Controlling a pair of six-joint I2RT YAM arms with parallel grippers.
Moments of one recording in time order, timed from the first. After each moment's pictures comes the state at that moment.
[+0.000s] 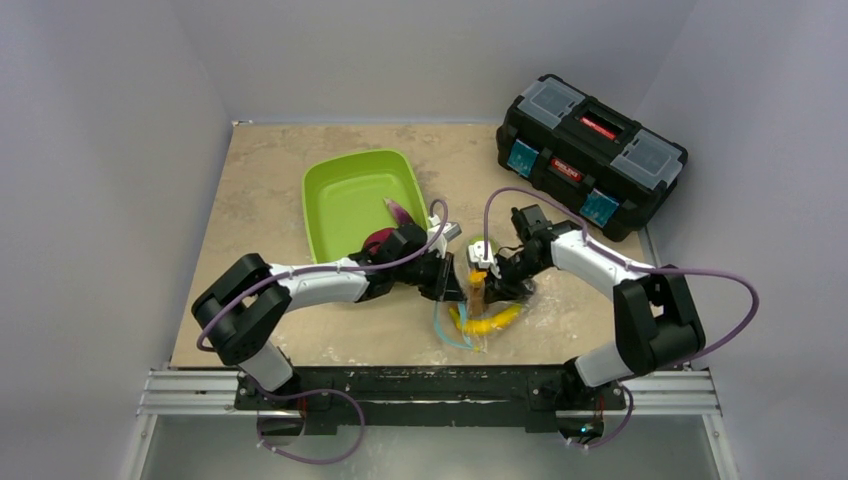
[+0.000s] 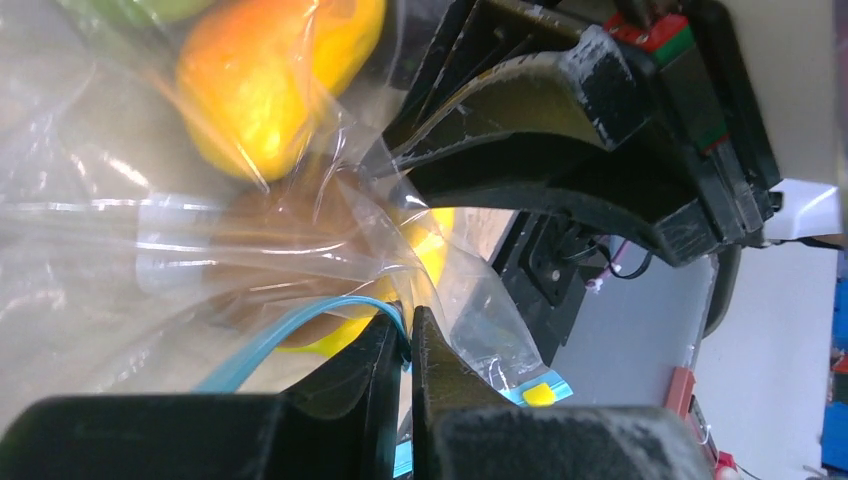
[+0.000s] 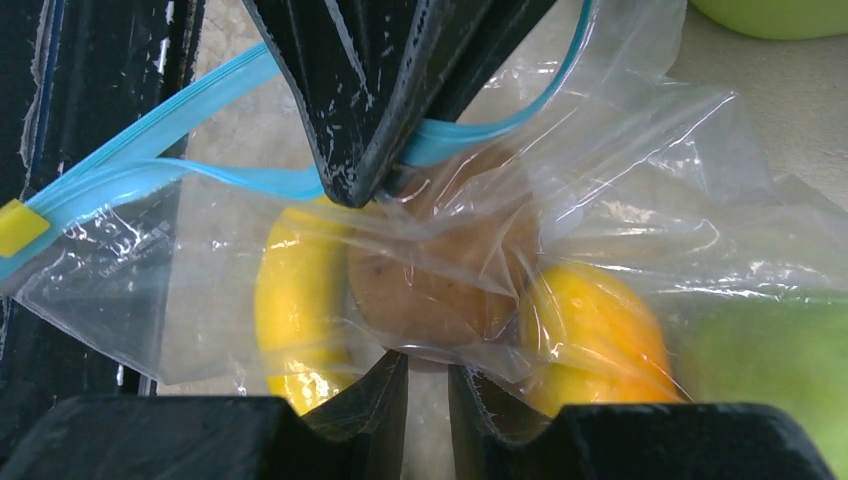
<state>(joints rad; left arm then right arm) -0.86 1.61 0.82 0.19 0.48 -0.64 0.36 1.48 0.85 -0.77 -0.78 -1.19</state>
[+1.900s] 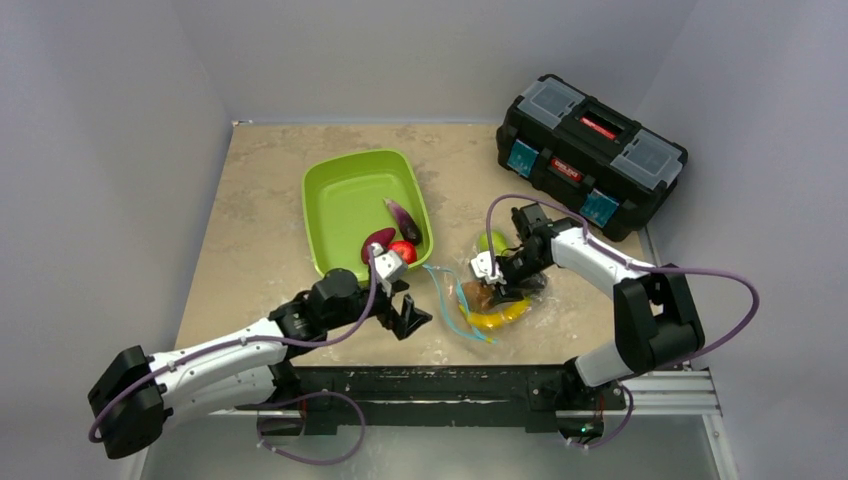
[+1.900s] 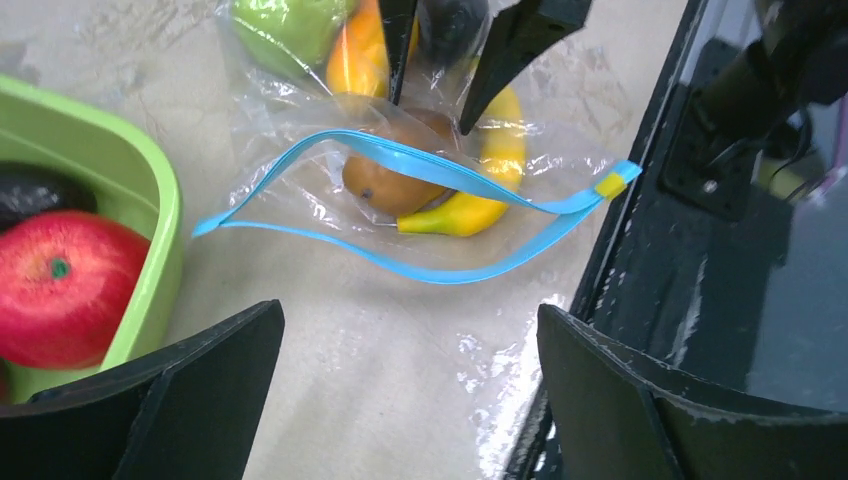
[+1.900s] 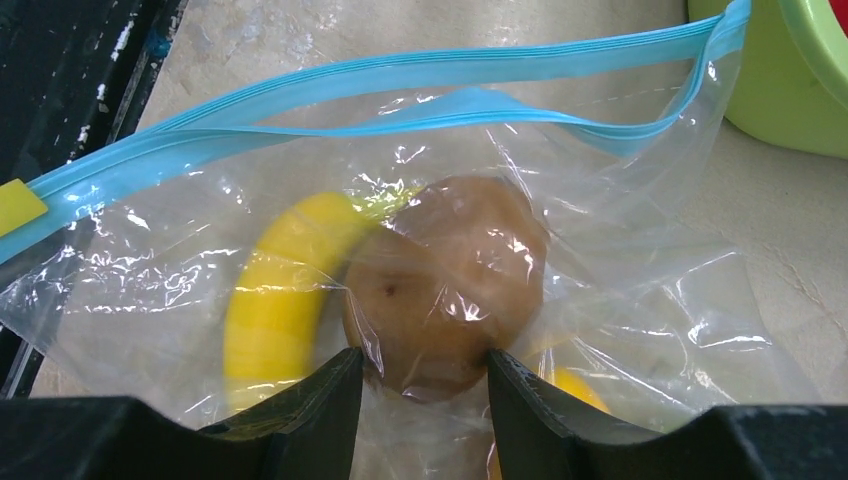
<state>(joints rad) -0.97 0.89 0.39 0.20 0.12 -0.18 0.37 1.49 0.87 -0.82 -0.74 -1.53</state>
